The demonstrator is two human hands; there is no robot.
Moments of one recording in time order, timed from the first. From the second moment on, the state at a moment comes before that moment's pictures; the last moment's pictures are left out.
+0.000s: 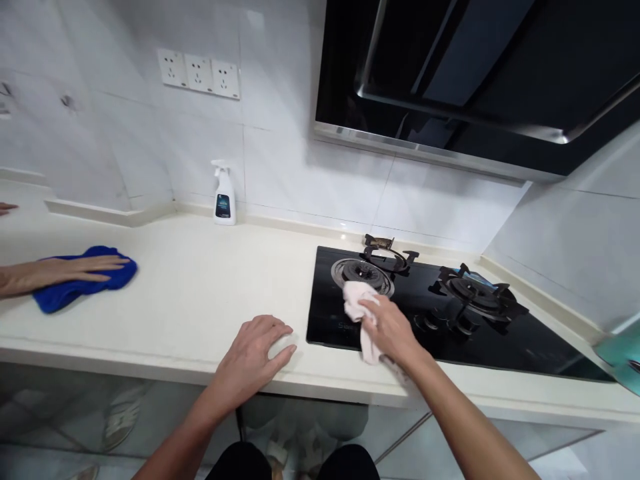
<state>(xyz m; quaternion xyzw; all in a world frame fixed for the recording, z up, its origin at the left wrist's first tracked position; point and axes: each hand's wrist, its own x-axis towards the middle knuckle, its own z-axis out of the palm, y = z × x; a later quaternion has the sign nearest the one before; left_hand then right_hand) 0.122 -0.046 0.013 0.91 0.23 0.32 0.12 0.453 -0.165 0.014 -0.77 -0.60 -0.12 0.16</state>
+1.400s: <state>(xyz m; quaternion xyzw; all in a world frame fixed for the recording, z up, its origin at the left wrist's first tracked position) 0.126 -0.057 0.007 0.90 0.25 0.34 0.13 0.436 0.045 0.072 -0.68 -0.61 -0.11 0.40</state>
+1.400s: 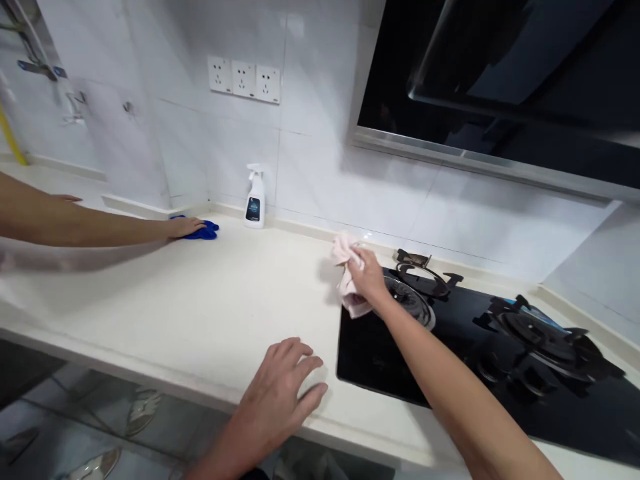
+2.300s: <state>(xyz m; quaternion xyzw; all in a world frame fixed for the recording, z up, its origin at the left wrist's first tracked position) 0.126 -0.048 0.012 0.90 0.27 0.31 0.14 0.392 -0.102 0.019 -0.64 -0.75 -0.11 0.16</state>
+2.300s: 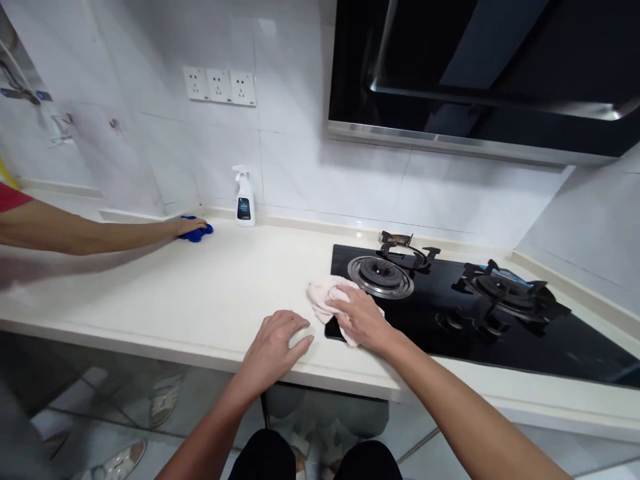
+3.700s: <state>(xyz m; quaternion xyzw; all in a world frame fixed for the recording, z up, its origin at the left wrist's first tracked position) 0.139 -0.061 0.024 0.87 0.40 0.24 0.14 0.415 -0.194 0.021 -0.68 -0.57 -0.04 0.47</state>
